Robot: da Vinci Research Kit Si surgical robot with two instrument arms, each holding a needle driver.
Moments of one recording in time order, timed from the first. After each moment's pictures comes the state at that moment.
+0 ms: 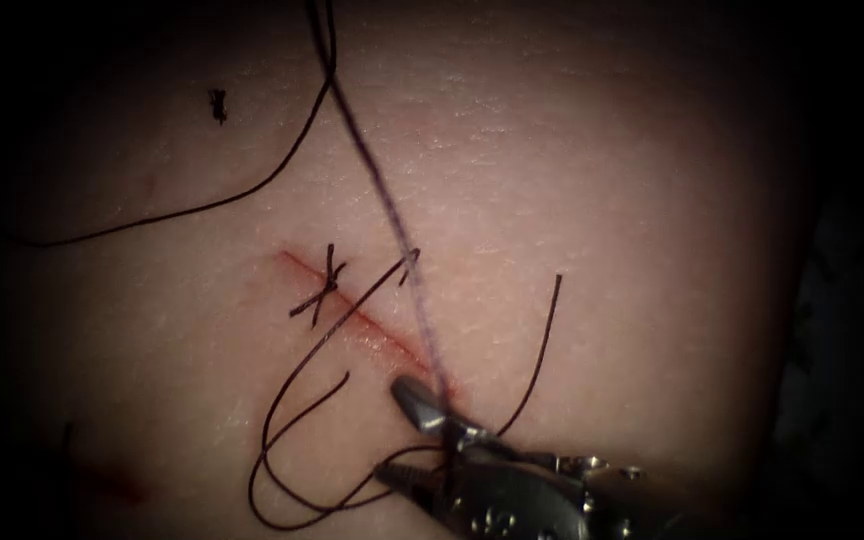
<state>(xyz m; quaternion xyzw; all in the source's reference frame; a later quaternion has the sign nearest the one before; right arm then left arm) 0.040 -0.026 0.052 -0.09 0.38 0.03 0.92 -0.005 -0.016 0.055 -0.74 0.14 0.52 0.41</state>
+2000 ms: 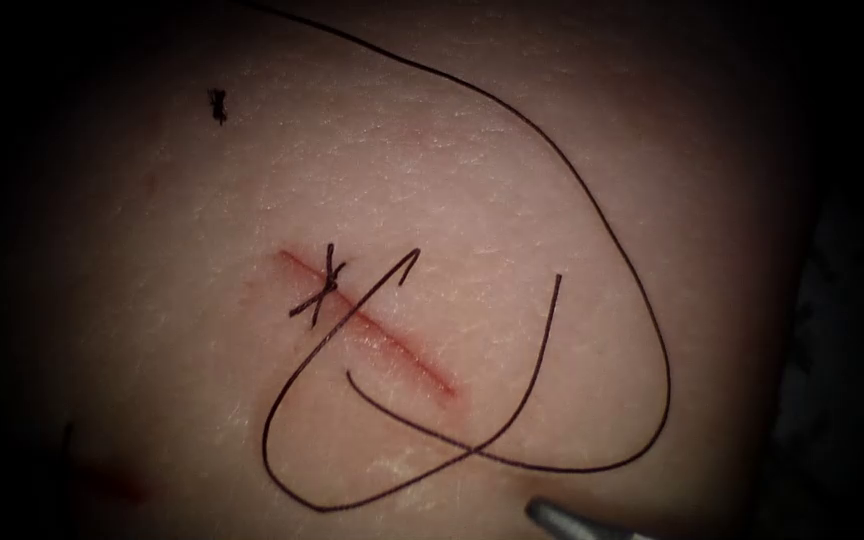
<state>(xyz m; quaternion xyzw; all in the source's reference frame) 0.033 -0.025 0.038 0.02 0.48 0.13 0.87 0.001 -0.017 0.051 -0.57 0.32 0.34 0.68</state>
